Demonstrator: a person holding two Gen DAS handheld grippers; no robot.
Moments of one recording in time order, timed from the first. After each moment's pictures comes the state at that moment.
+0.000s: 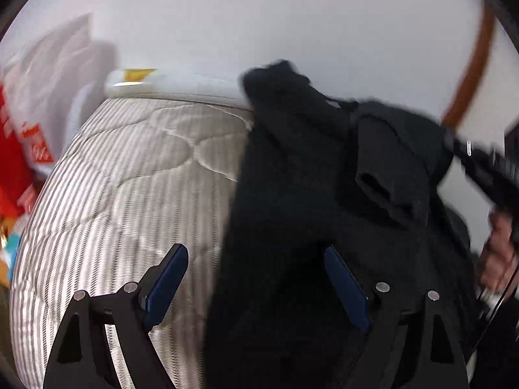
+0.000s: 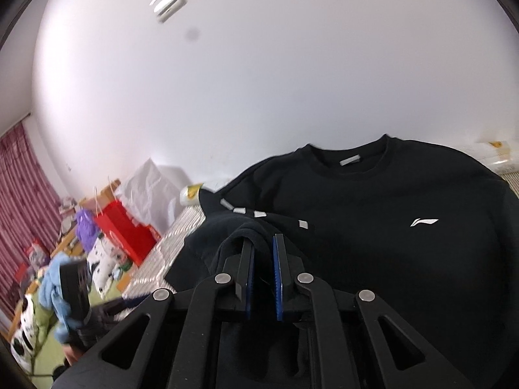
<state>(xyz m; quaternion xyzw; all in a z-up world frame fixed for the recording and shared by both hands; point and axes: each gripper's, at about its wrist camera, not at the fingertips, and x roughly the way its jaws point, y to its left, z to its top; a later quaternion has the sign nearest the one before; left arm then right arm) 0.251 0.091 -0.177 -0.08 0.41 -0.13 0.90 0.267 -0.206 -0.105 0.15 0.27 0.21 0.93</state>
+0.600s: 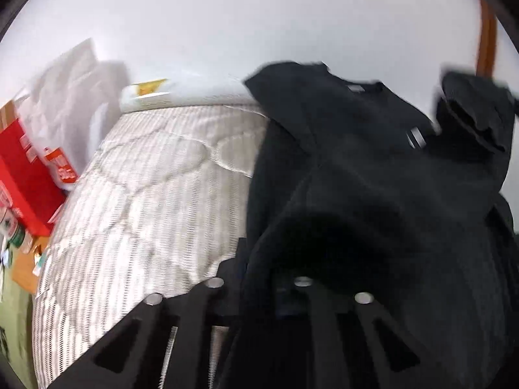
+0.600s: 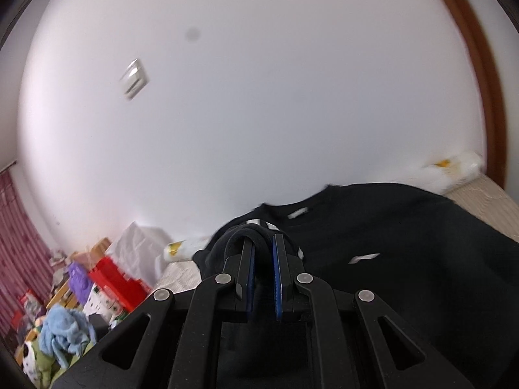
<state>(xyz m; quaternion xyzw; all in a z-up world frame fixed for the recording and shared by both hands) 0.251 0.084 -0.180 -0.02 0.40 -0.04 0.92 0.242 -0.298 -0.071 0.21 0.19 0.14 0.95</state>
